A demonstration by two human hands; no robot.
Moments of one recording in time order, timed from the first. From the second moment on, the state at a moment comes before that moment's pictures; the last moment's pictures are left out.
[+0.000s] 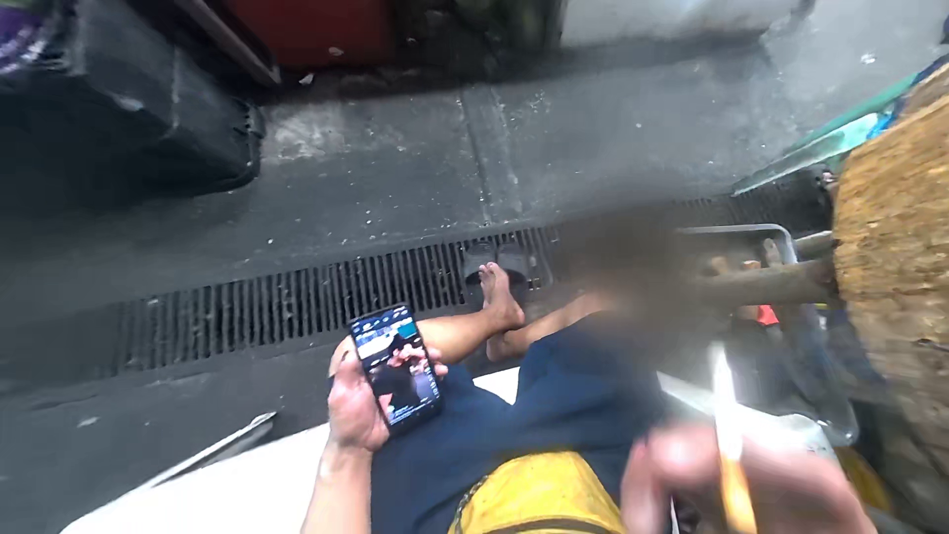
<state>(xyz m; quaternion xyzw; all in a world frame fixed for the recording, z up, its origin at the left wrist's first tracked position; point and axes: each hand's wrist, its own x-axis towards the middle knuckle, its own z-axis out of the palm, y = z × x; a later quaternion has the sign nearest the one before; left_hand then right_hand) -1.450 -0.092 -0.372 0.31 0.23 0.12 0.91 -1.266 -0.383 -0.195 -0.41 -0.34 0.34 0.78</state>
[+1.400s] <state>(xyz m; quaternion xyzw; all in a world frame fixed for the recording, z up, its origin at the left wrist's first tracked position) -1.469 -0.088 -0.389 0.31 0.27 0.11 0.91 -1.112 -0.319 -0.430 -0.93 -0.17 0.31 0.12</state>
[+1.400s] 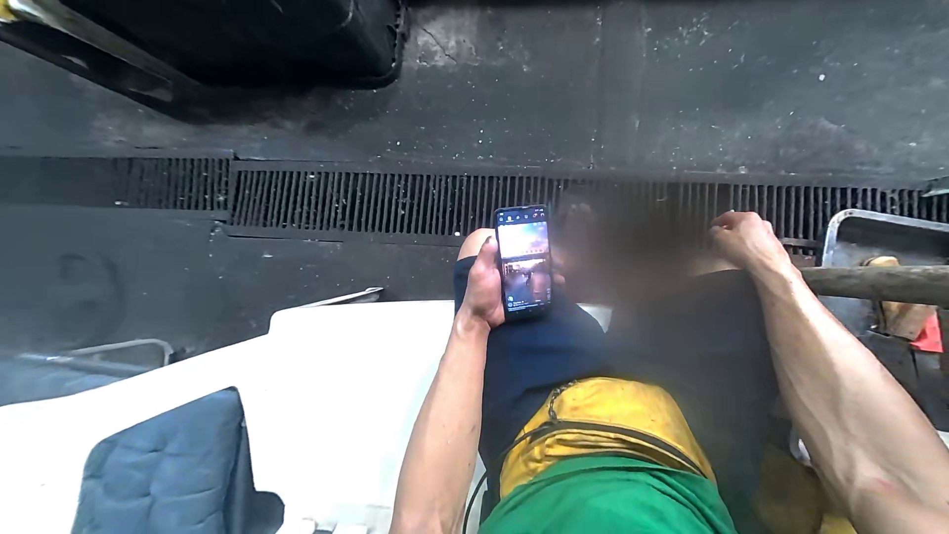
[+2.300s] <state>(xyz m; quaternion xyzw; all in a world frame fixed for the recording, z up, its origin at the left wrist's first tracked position) -1.471 -0.090 -0.385 0.31 0.29 0.12 0.90 -1.113 -0.318 -0.432 -0.92 -0.19 0.31 0.11</state>
